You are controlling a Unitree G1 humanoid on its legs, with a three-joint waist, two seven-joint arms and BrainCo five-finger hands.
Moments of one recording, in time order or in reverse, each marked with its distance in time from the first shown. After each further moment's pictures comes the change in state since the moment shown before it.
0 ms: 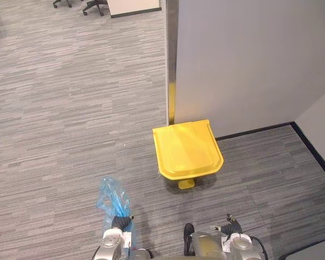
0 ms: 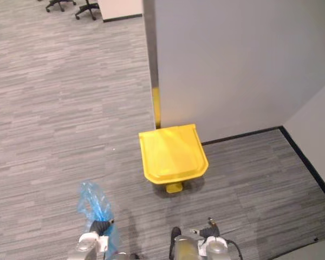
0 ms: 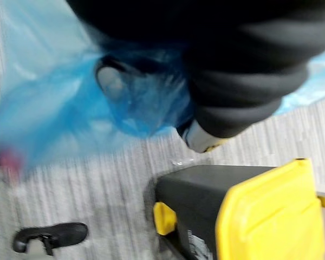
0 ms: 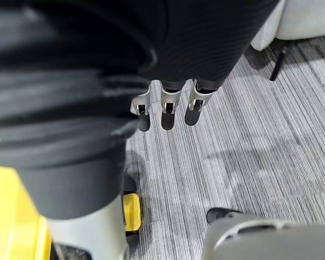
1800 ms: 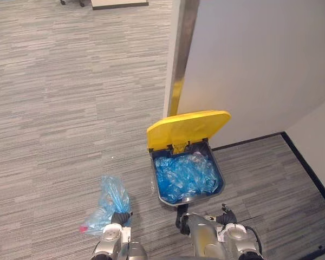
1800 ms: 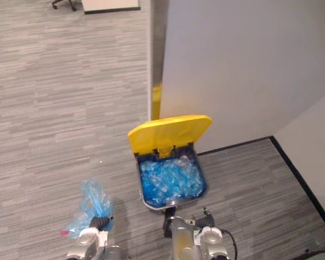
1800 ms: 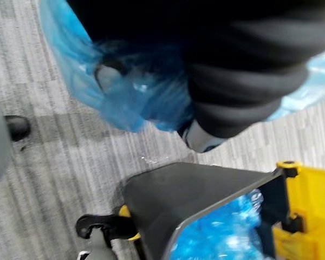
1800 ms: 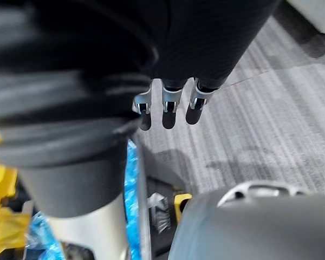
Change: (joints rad) left arm -0.085 0.000 0.048 0.060 0.059 -0.003 0.000; right arm -0.076 0.028 0.057 -0.078 -0.019 0.017 0.014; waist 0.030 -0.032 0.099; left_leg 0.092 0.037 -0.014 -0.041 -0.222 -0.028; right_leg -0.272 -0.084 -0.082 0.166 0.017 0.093
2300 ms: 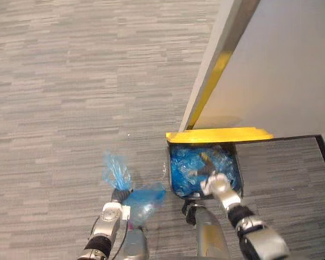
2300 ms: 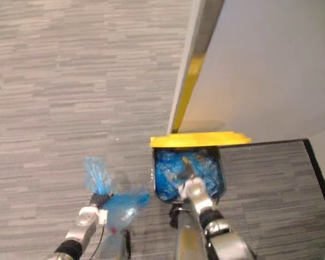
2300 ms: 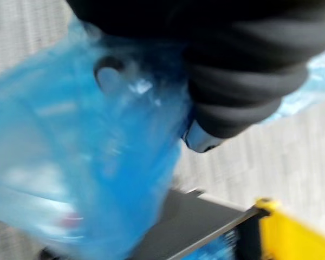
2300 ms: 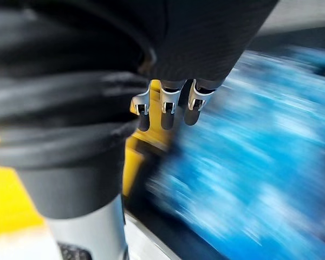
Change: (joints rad) left arm -0.071 0.090 -0.048 -0.195 -0.087 -0.046 0.018; right arm -0.533 -0.139 0.246 -0.045 0.010 -0.011 -0.005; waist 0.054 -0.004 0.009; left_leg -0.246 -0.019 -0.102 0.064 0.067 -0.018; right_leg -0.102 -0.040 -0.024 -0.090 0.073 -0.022
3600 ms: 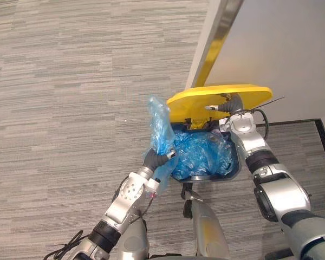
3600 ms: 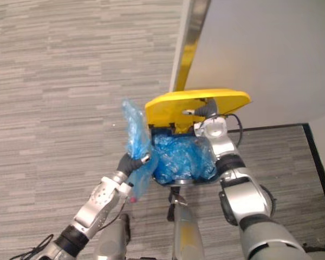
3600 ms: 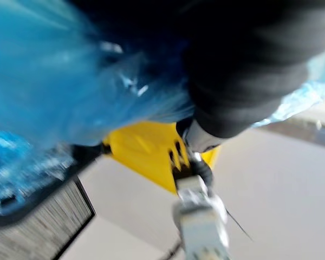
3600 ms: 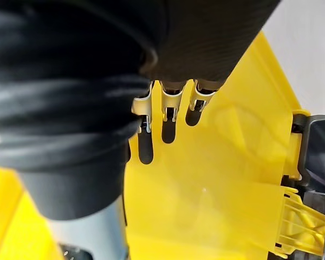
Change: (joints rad) left arm -0.115 0.027 -0.499 -0.651 -0.245 -0.044 -0.098; right arm -0.314 -0.164 0.041 -0.016 0.234 0.010 -0.023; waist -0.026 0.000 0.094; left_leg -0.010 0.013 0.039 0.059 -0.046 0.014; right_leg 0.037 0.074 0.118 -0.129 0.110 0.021
